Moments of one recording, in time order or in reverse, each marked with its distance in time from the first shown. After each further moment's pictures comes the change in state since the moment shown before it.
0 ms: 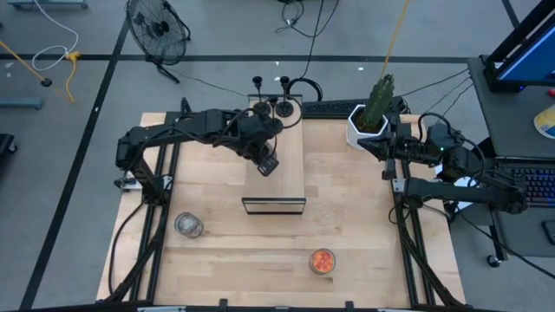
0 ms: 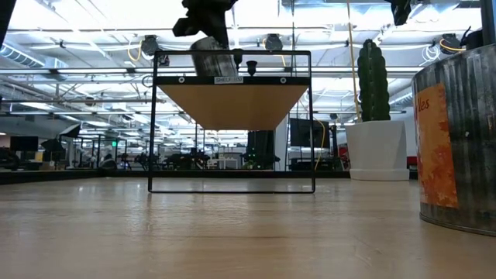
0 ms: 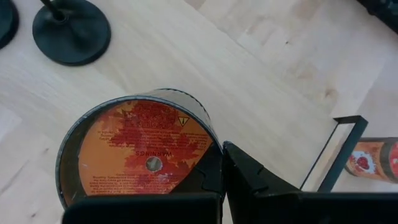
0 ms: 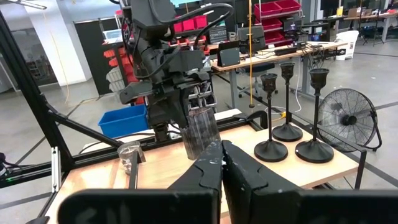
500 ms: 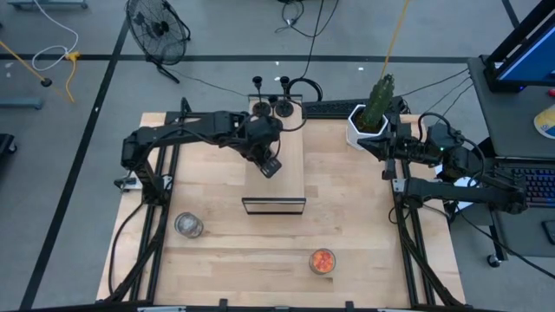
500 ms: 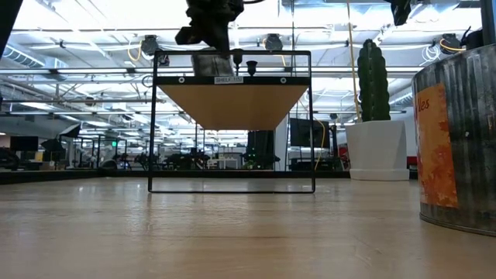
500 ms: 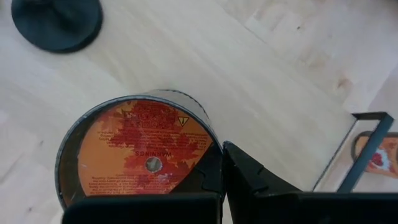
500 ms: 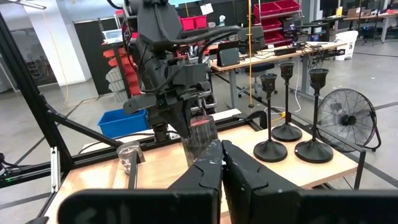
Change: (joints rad) left arm 0.006 0.048 -0.002 -0.011 0.021 -0.002; right arm 0.000 0.000 0.000 0.001 0.000 -0.001
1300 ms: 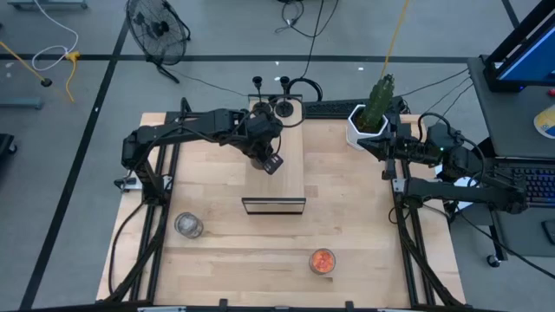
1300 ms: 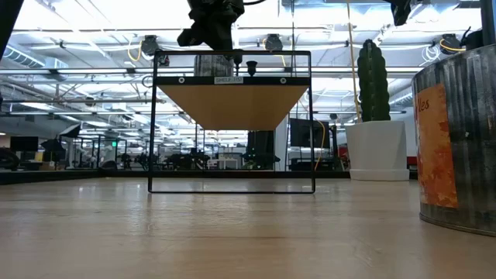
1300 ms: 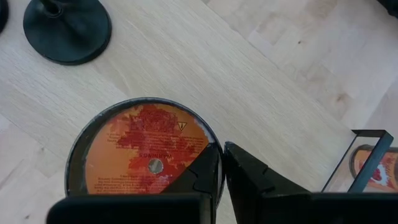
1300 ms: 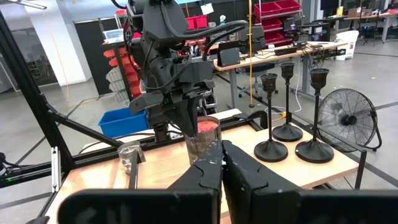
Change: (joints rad) left arm 0.019 0.001 0.000 0.027 -0.004 -0.008; right arm 0.000 0.000 0.000 0.000 0.000 0.000
